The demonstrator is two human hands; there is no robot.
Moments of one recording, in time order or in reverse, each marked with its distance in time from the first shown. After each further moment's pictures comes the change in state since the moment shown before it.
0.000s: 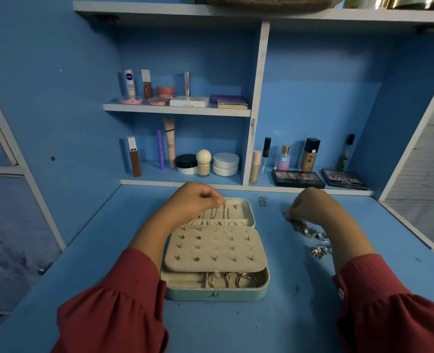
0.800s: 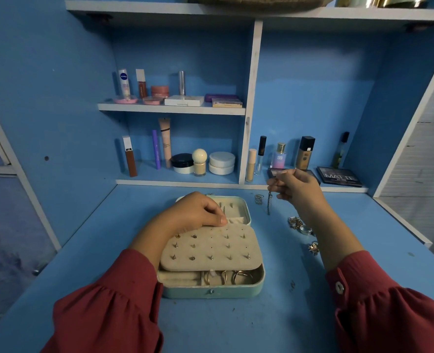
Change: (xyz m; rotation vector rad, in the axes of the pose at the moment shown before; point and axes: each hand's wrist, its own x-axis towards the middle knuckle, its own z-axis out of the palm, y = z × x) left_hand -0.006 0.002 0.010 0.219 -0.206 -0.029; right_hand -0.012 -0.022 0.008 1.253 0.096 -0.187
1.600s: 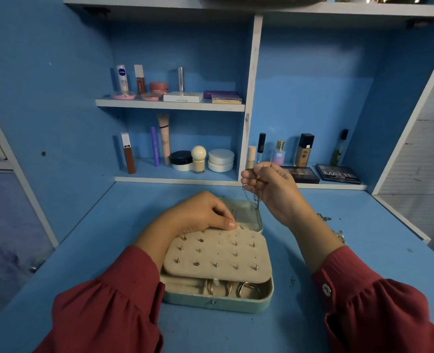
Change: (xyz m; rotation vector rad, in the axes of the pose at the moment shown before) left_hand -0.004 0.011 0.009 -0.017 -0.080 0.033; right_hand -0.016 -0.003 0.043 0.365 -0.275 -0.044
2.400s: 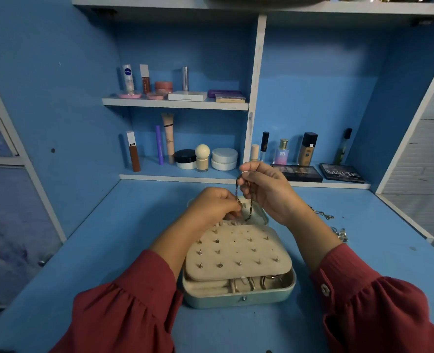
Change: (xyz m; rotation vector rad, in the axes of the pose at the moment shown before) left_hand 0.004 0.013 0.025 -0.414 0.264 -0.119; right_hand -0.005 0.002 0.013 -0.114 -0.138 0.039
